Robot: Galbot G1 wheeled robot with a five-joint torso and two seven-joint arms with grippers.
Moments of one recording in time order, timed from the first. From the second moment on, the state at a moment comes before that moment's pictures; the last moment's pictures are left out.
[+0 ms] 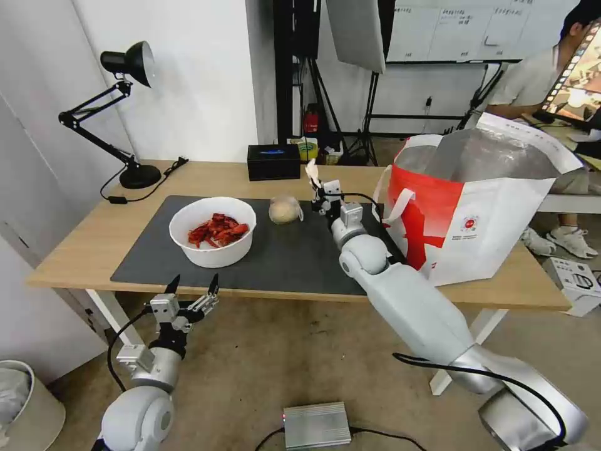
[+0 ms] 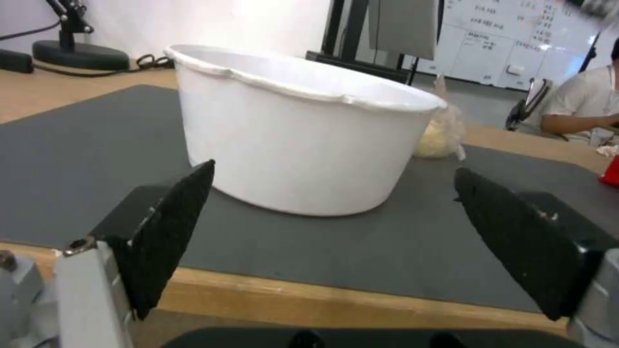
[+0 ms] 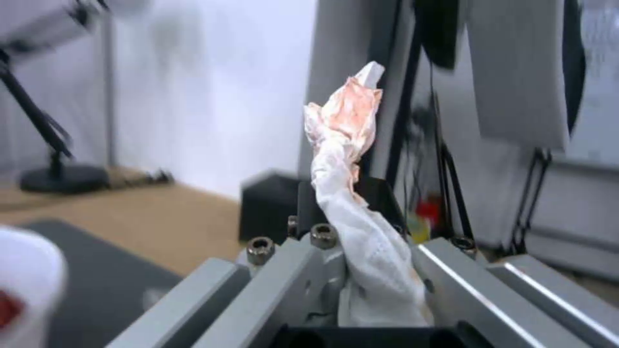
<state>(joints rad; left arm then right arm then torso) 1.49 -1.23 -0.54 -1.99 -0.48 -0.08 -0.02 -0.42 1.22 -0.22 1.40 0.47 0.06 0.20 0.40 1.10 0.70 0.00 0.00</state>
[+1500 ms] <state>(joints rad) 1.49 -1.23 -0.48 -1.99 -0.44 -0.07 -0.01 -0.87 0.71 0.52 1.92 0.61 0.01 0.25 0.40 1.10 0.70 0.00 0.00</state>
